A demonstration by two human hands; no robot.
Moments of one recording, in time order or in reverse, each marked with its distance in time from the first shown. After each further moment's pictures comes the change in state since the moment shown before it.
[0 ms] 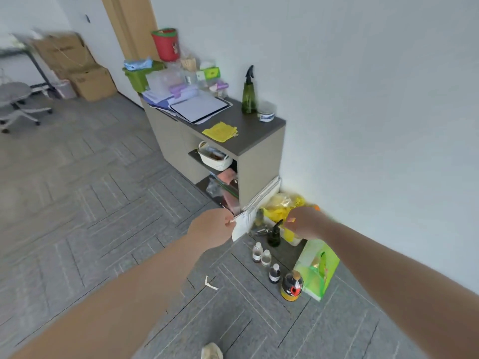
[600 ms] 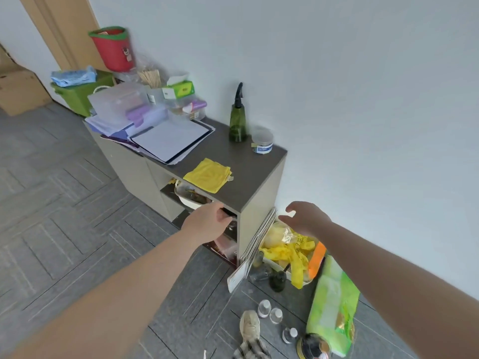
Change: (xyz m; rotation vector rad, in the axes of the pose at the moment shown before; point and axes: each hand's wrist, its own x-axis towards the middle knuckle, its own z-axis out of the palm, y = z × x) left_hand 0.372 -0.114 -0.124 -0.082 -0.028 0.110; right_hand 0.324 -0.043 -0.141 0.280 0.198 0.302
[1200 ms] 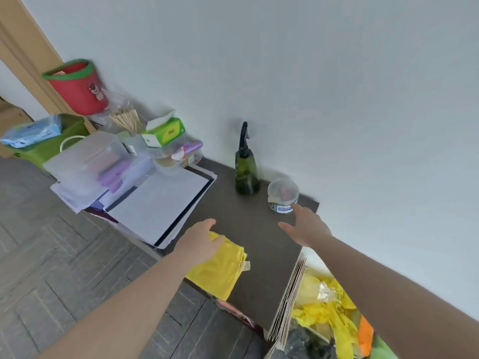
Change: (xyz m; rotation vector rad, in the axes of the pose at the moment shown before) left_hand 0.317 -0.052 -0.078 0.080 -0.093 -0.123; right_hand 0.328 -0.058 -0.047 0.107 0.075 0.042
